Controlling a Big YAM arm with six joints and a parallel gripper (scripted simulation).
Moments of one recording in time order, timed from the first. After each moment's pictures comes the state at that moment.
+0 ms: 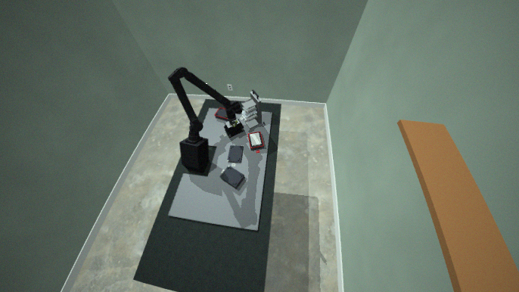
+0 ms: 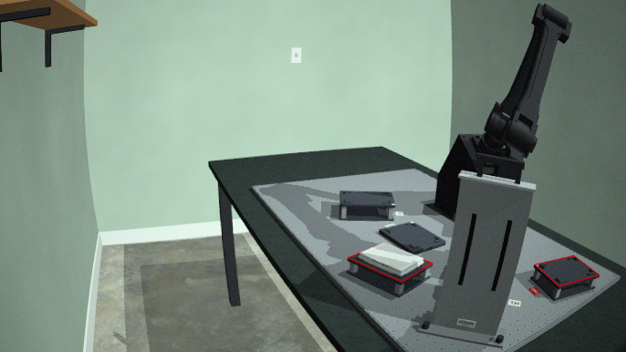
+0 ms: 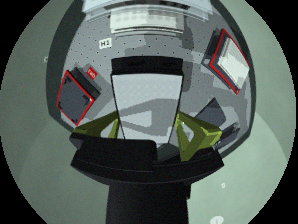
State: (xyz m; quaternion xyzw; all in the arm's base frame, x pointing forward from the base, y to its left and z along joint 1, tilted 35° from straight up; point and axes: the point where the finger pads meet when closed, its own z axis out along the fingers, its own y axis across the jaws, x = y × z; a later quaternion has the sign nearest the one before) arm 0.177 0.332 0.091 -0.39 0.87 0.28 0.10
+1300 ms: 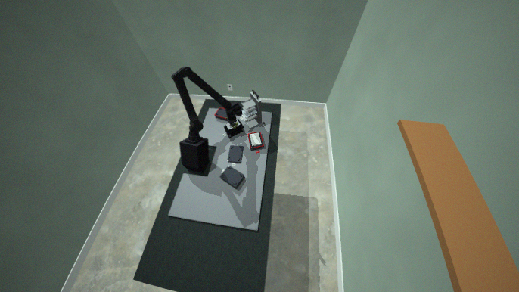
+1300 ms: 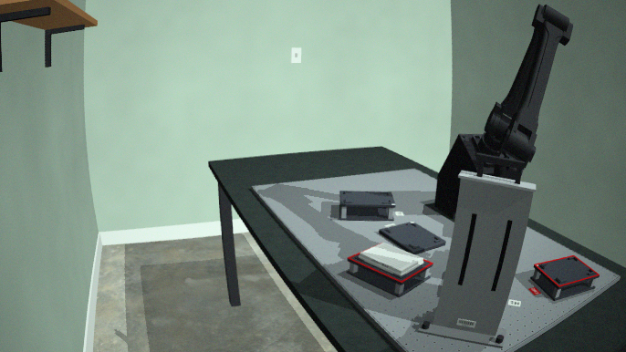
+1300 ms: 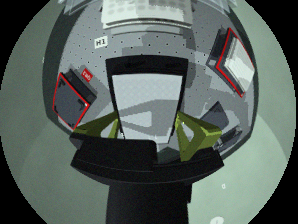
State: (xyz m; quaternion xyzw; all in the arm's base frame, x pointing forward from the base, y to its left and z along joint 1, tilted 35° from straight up) arm 0.176 0.344 0.072 -0.39 0.87 0.28 0.10
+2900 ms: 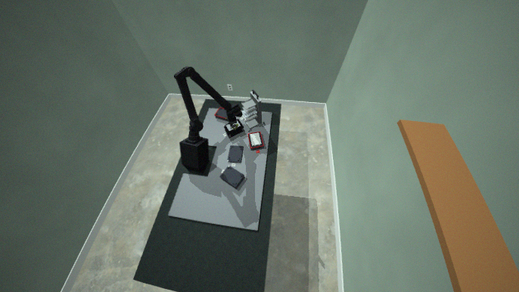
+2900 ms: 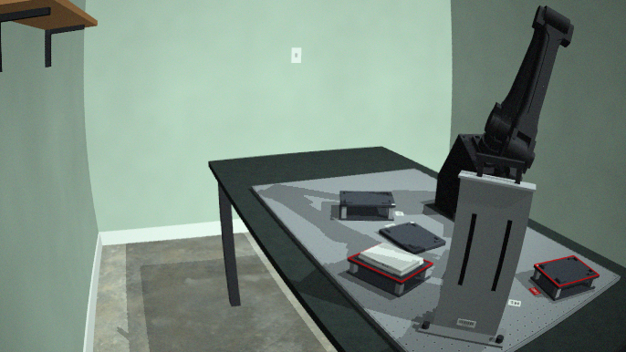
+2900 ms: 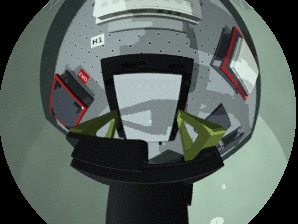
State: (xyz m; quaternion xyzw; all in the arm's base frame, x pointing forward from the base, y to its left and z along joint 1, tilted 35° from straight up) arm 0.174 0.353 0.059 -0.39 0.87 0.28 0.10
